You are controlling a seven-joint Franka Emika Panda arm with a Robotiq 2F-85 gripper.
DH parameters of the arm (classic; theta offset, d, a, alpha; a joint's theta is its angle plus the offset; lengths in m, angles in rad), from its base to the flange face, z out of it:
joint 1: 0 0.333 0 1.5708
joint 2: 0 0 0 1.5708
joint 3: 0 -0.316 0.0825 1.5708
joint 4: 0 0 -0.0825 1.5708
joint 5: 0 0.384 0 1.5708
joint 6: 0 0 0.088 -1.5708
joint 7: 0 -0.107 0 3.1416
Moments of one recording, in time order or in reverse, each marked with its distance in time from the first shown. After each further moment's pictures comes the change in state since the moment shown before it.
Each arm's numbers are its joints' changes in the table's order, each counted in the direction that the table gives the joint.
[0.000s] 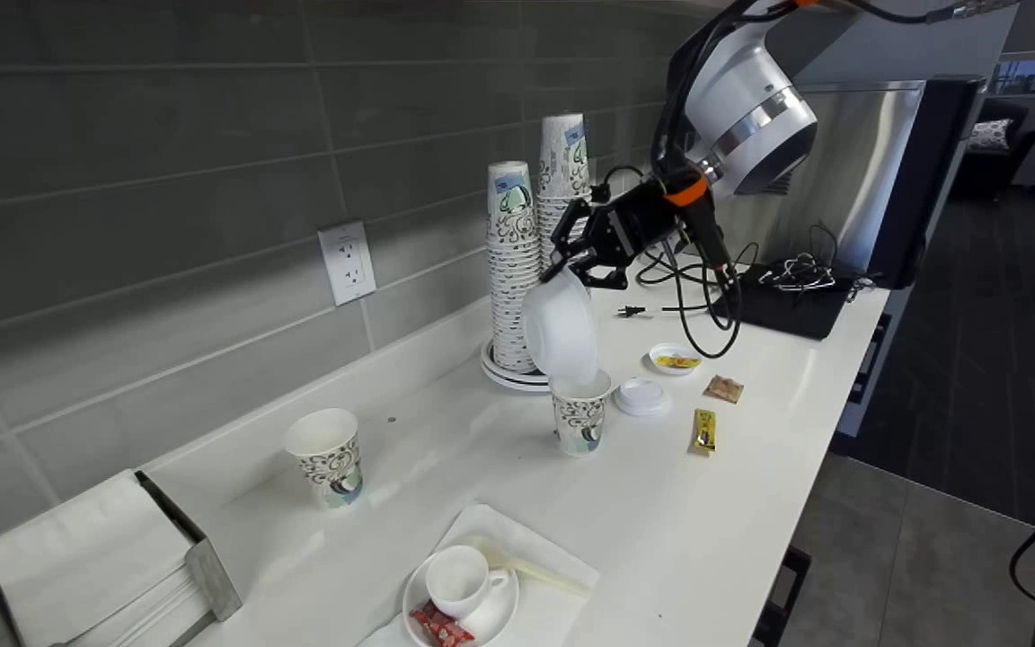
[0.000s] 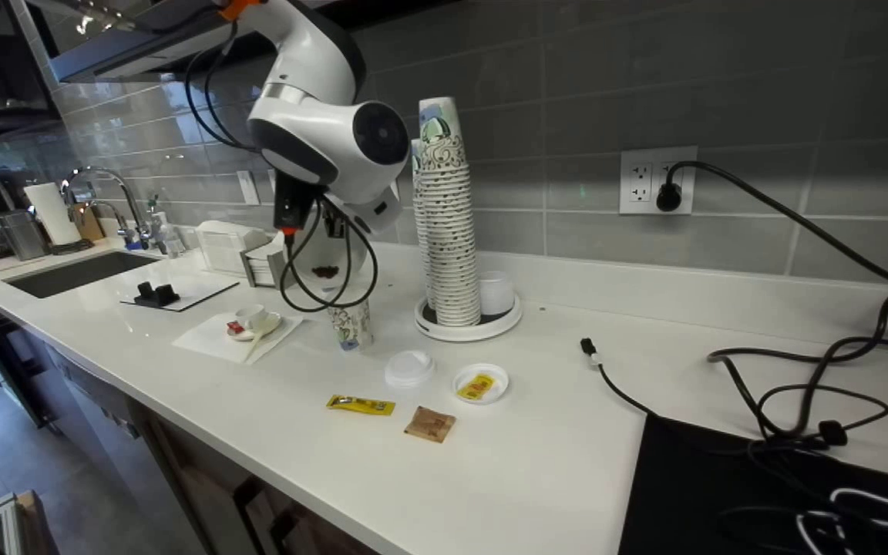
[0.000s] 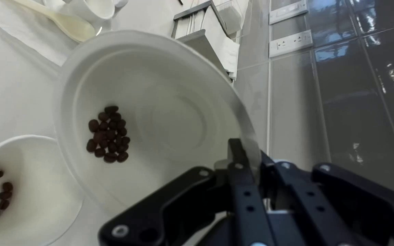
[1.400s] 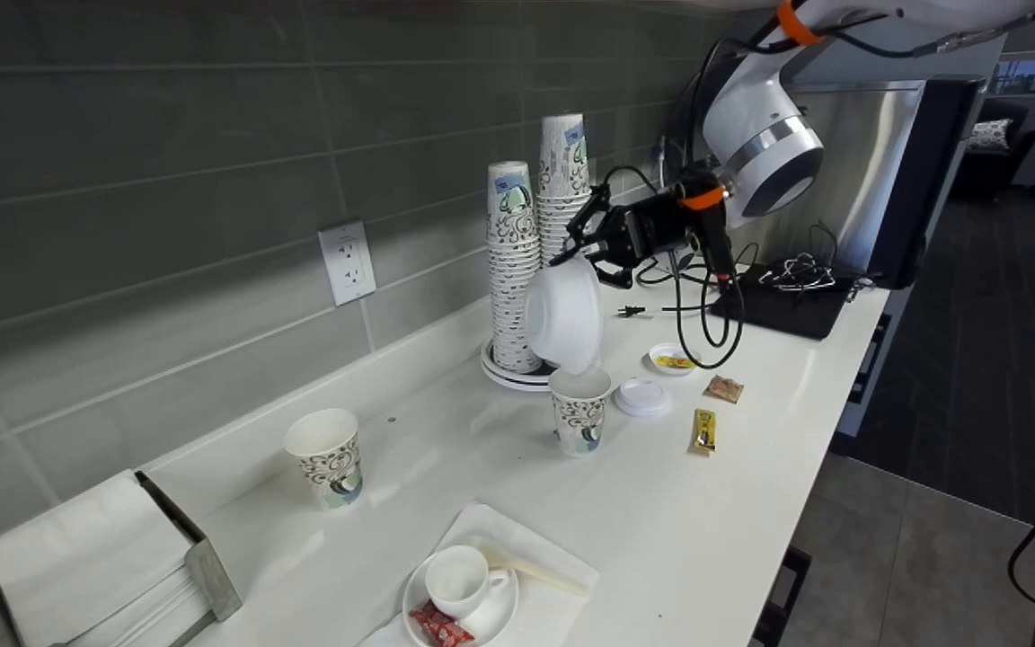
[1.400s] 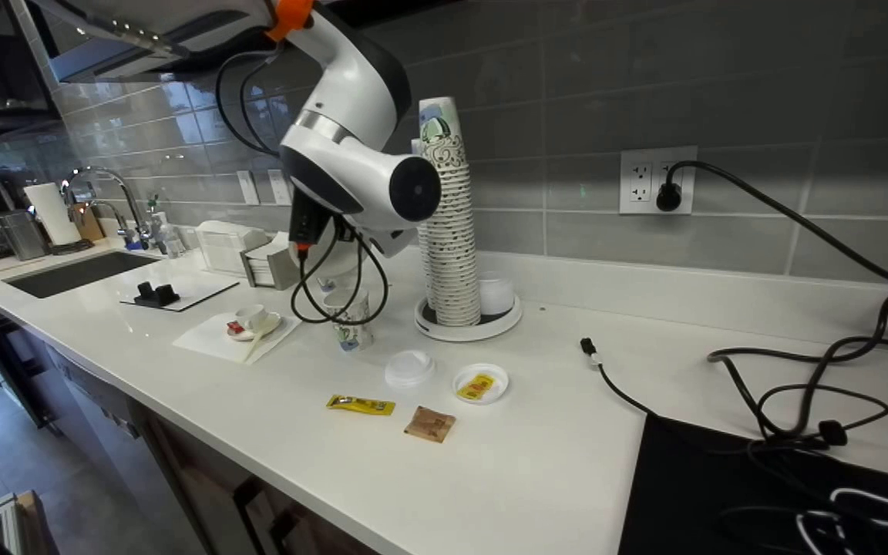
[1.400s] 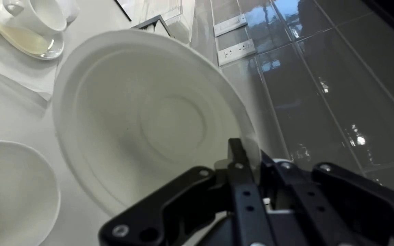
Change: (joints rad) arm -0.063 -0.082 0.046 -0.020 0.134 -0.227 0.081
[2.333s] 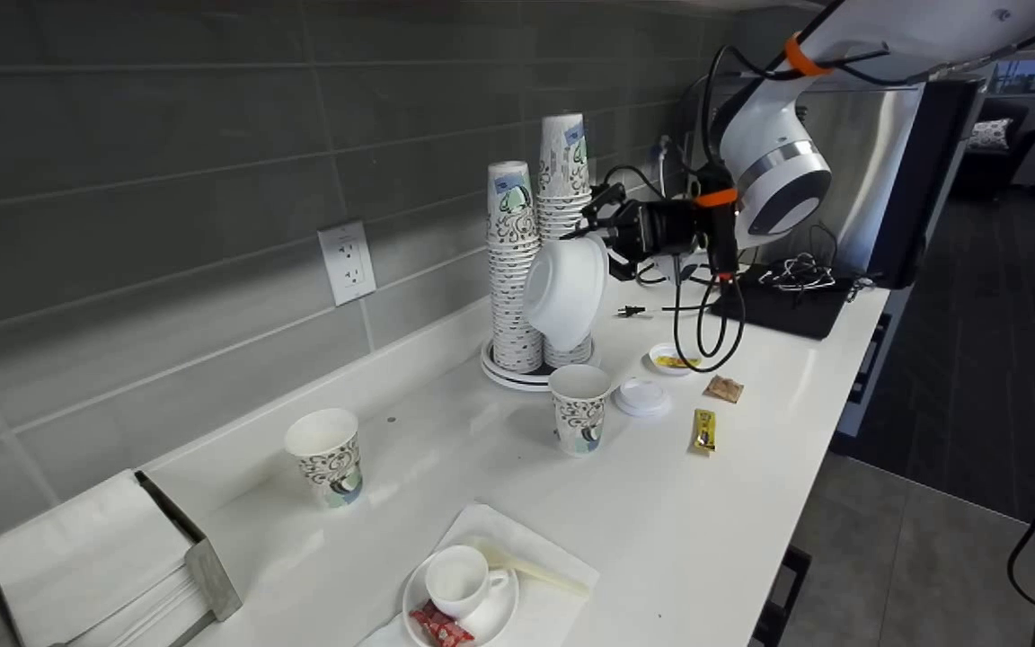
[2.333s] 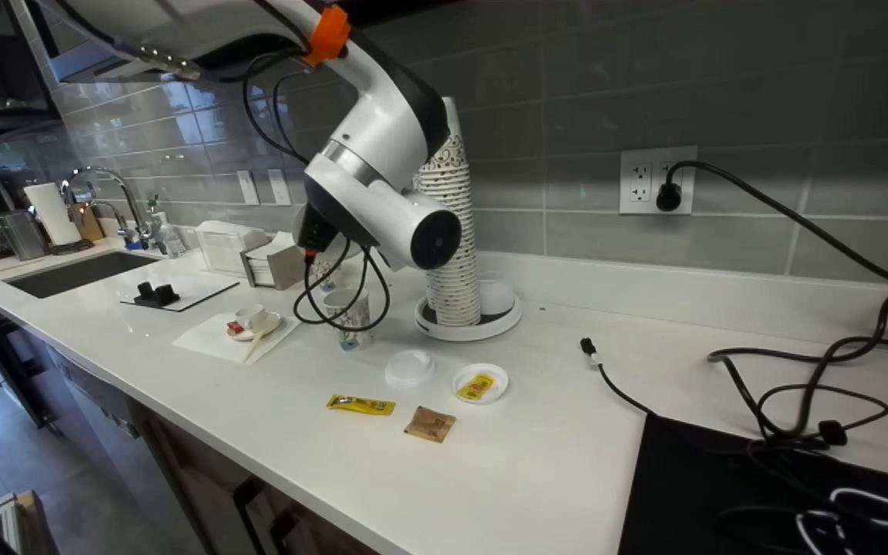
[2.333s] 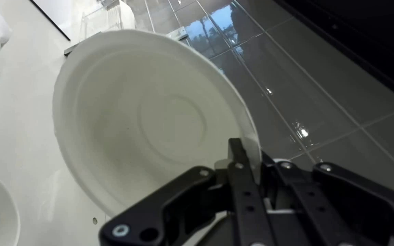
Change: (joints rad) arm -0.048 -0.077 0.035 -0.015 0.134 -0.210 0.005
